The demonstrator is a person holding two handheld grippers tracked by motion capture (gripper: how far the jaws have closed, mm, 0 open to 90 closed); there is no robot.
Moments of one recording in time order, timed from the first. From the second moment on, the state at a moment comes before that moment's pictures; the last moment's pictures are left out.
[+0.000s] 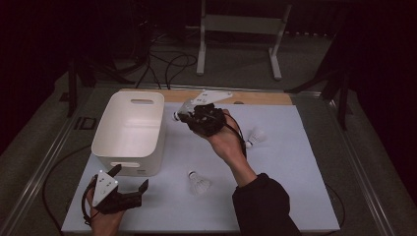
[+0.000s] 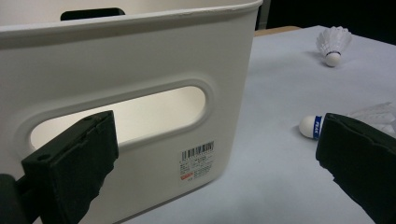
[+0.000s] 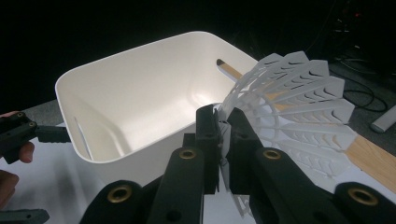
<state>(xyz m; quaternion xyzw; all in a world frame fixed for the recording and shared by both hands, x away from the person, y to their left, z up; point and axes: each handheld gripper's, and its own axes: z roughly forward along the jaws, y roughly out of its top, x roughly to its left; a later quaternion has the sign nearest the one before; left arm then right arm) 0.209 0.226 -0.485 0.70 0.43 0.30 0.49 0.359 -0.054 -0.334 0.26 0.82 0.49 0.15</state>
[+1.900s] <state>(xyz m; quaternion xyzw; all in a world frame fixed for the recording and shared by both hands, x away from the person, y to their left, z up) 0.208 0.226 -0.484 0.70 0.43 0.30 0.49 0.369 -0.007 -0.337 0.24 0.82 0.50 0.14</state>
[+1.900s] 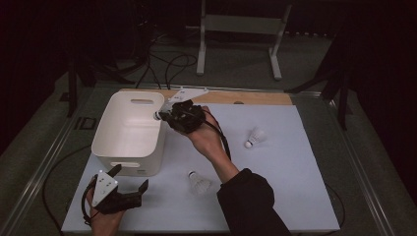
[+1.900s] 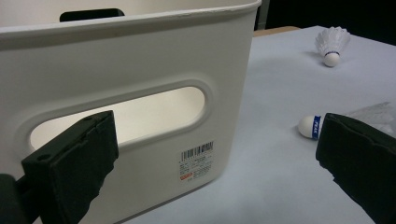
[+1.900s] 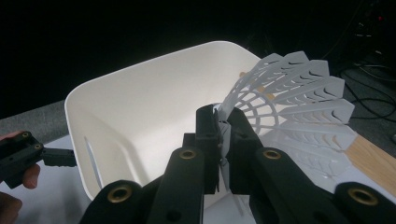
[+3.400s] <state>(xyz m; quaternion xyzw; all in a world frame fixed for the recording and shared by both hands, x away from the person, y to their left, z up) 0.208 0.226 -0.484 0.70 0.43 0.30 0.49 0.373 0.023 -0.338 0.23 0.83 0.50 0.13</state>
